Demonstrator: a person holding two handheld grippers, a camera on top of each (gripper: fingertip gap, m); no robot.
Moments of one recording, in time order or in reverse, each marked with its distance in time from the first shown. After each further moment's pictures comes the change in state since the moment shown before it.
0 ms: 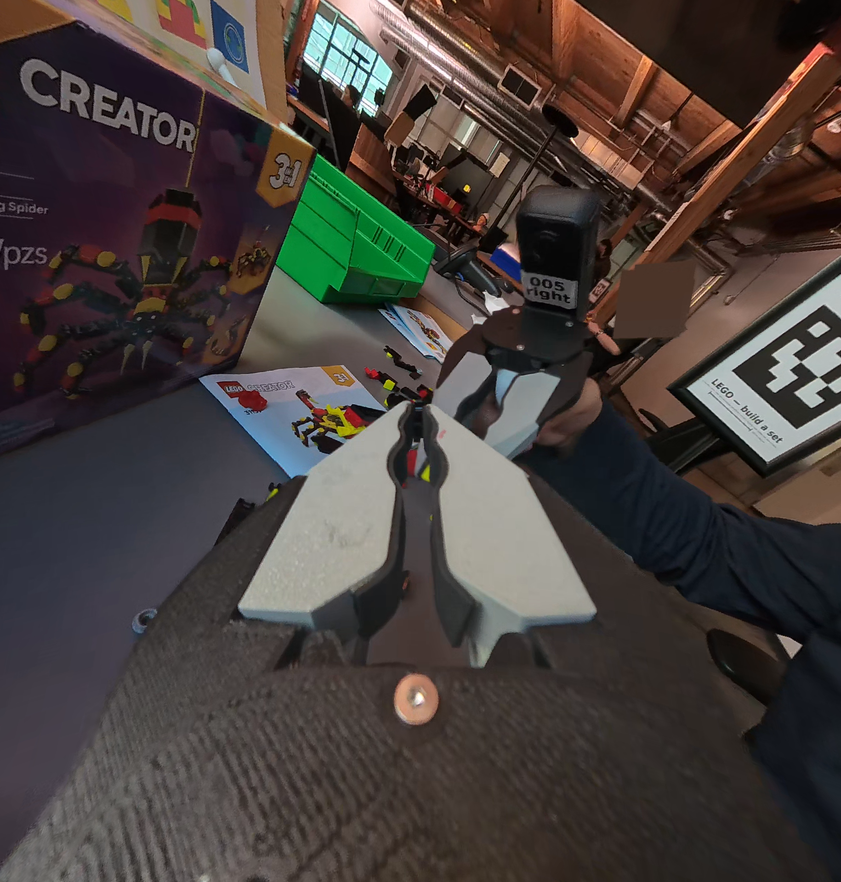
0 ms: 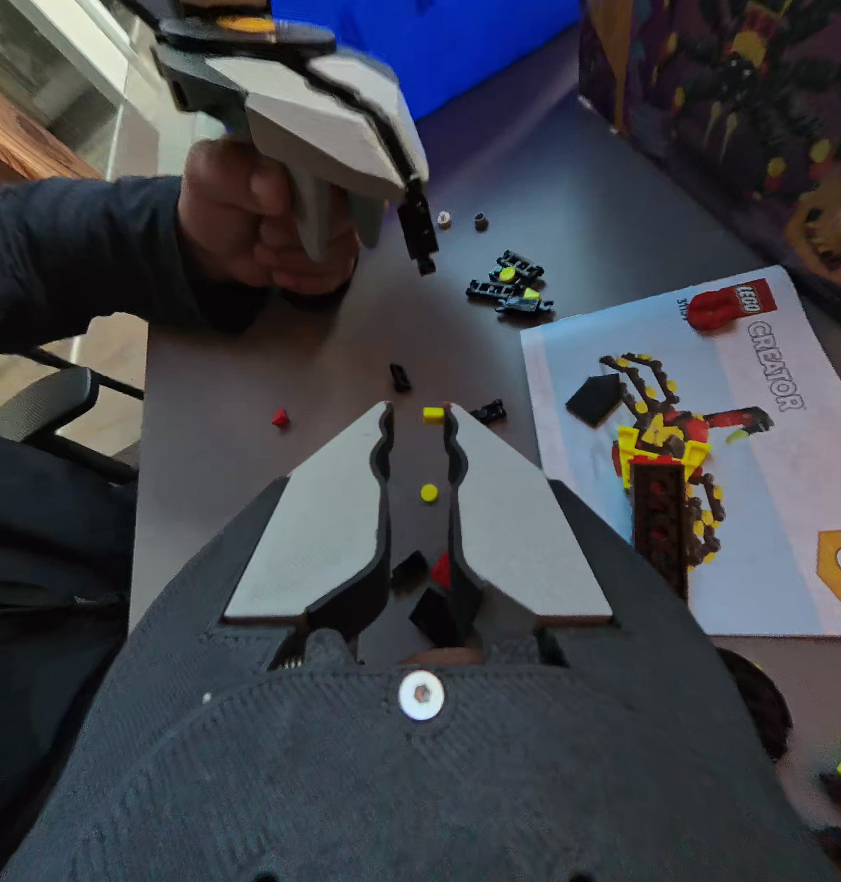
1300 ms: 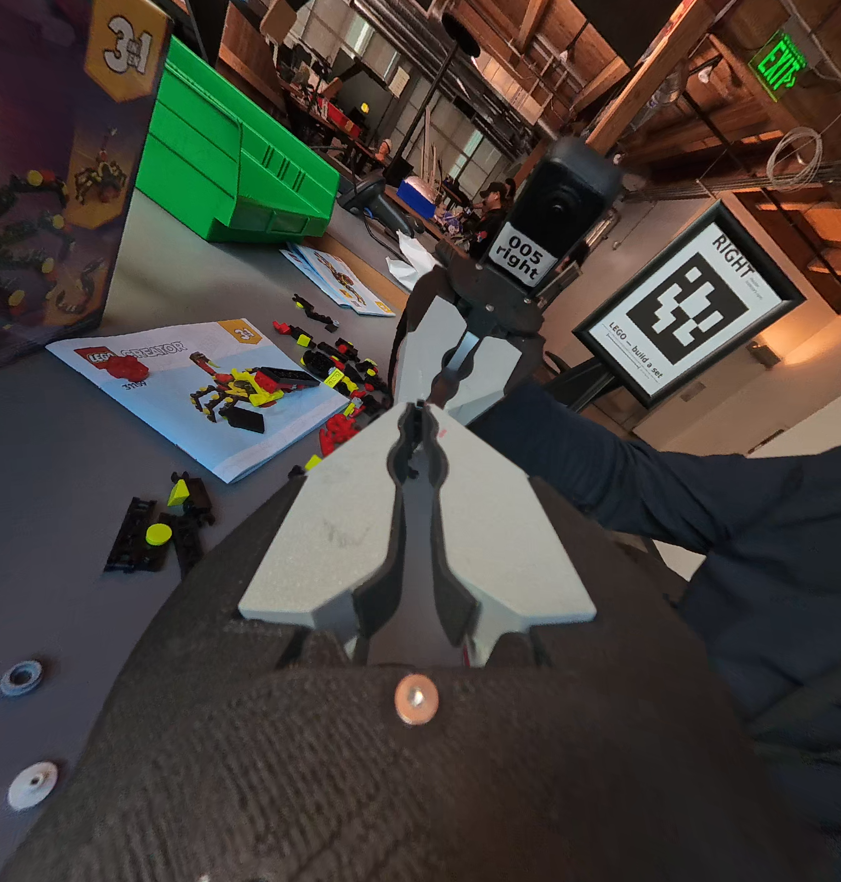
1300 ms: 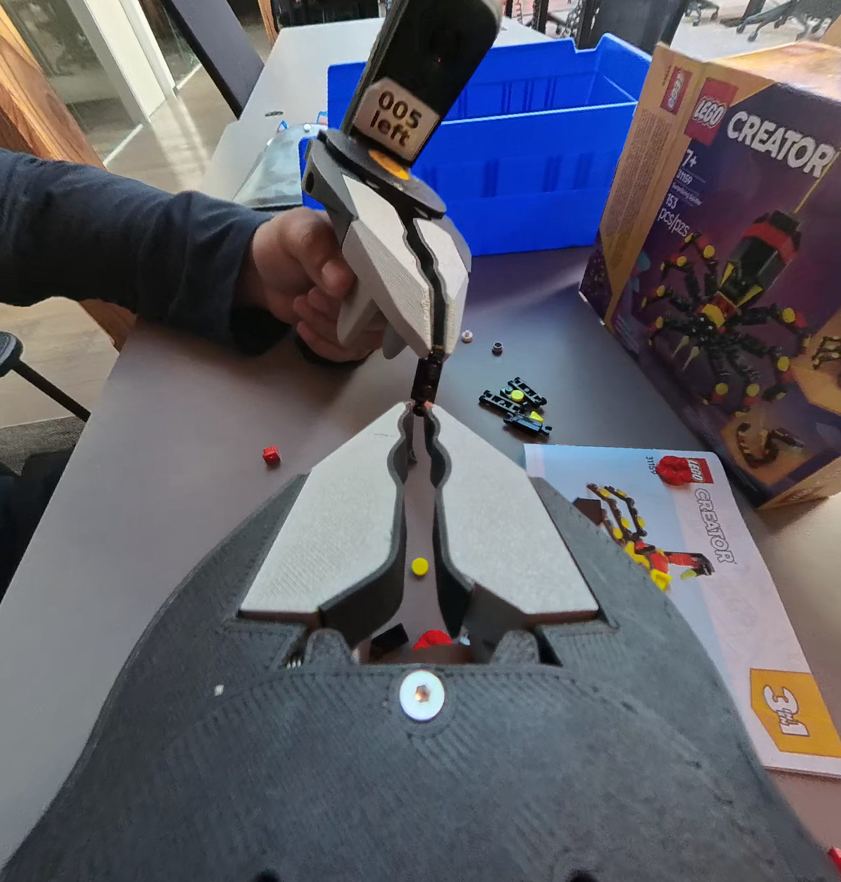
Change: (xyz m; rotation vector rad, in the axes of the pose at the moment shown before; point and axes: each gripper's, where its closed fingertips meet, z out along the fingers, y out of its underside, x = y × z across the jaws) left arm 0.028 0.020 0.004 -0.136 0.219 -0.053; right arm -0.024 -0.029 0.000 0.224 0.030 -0.350
